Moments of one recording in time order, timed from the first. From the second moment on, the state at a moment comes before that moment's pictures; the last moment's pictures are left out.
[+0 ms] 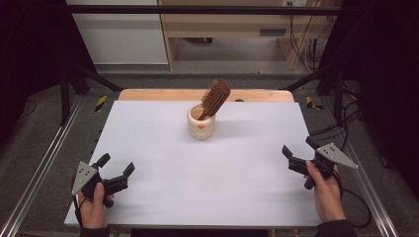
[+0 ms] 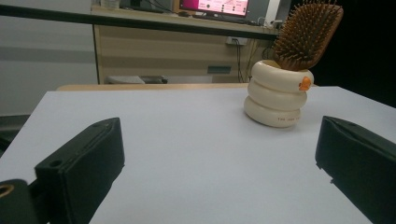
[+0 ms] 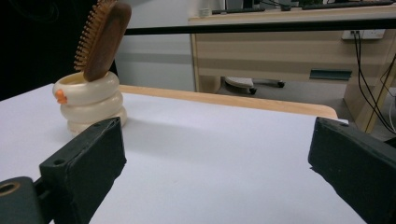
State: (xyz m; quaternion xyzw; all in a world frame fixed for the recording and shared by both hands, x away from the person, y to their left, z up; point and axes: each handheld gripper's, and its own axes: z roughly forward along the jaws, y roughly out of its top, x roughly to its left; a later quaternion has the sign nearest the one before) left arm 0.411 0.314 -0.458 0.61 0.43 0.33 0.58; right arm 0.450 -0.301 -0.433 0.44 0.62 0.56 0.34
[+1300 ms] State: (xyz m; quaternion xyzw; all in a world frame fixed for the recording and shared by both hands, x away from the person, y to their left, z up) left arm 0.411 0.307 -0.457 0.62 0.40 0.32 0.58; right arm 0.427 -0.261 -0.473 0.38 0.67 0.57 0.31
